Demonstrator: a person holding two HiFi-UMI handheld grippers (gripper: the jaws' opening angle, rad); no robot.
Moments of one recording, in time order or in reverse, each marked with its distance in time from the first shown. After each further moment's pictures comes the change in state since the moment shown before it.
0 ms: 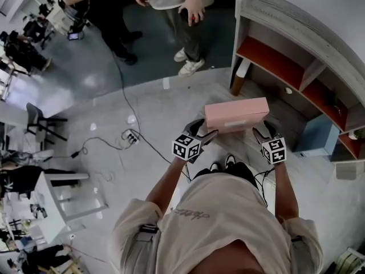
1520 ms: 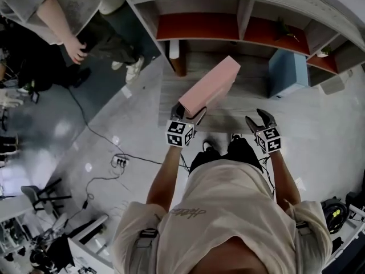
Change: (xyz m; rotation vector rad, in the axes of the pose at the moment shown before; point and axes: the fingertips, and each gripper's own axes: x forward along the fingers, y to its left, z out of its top) left arm 0.099 -0.067 0.006 0.210 0.079 -0.224; right arm -0.124 0.004 -0.109 0.353 0.064 -0.340
